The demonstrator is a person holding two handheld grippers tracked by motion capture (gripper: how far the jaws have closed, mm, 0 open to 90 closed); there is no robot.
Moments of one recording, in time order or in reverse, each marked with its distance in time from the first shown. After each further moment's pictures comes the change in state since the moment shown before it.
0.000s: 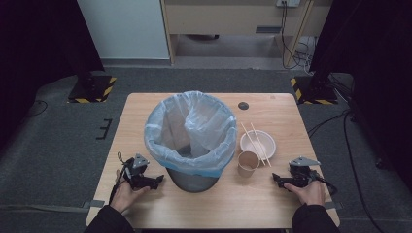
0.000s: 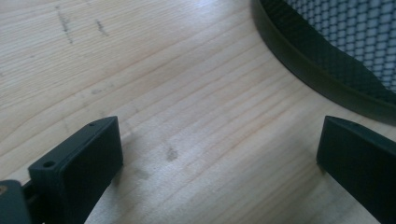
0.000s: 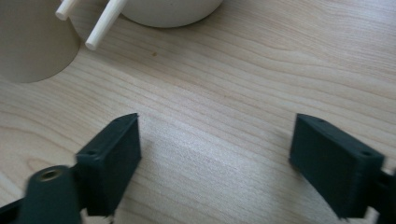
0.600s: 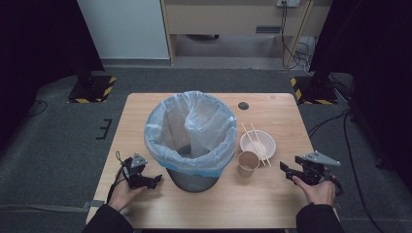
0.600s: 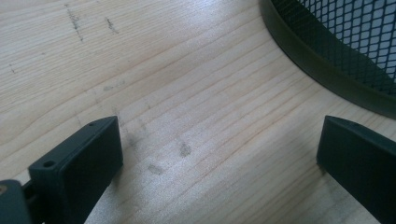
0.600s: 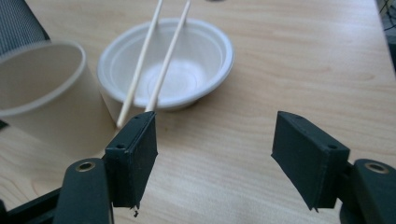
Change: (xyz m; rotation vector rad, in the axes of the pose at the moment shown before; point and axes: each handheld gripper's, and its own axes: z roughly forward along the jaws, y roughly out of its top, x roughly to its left) left arm 0.005 -0.002 -0.002 0.002 -0.006 0.008; right arm 0.001 0.025 -0.048 -0.195 -0.022 0.109
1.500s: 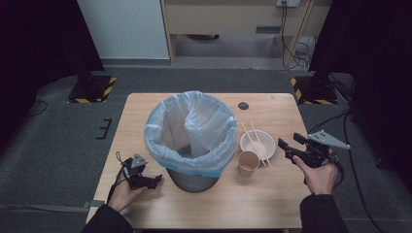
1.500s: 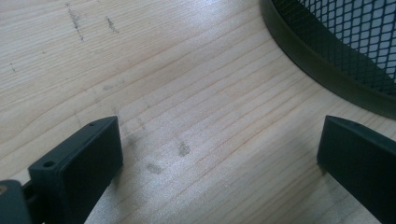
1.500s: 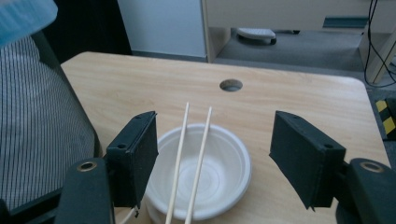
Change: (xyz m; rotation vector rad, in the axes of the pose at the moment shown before) left arm -0.002 0.000 0.000 0.000 0.007 -0.005; right arm 0.017 0.074 -0.020 -0.208 0.046 0.021
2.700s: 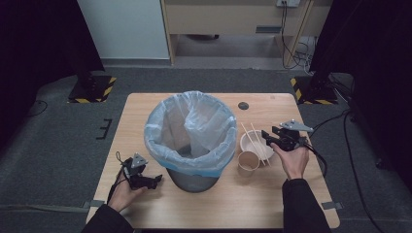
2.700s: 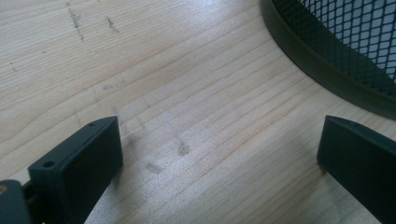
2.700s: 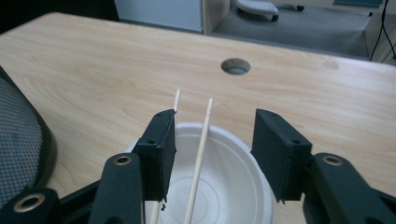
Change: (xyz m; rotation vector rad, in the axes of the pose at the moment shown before) left arm 0.000 0.000 0.000 0.002 0.003 -0.002; right arm 0.003 -0.011 0.090 0.118 -0.028 -0.057
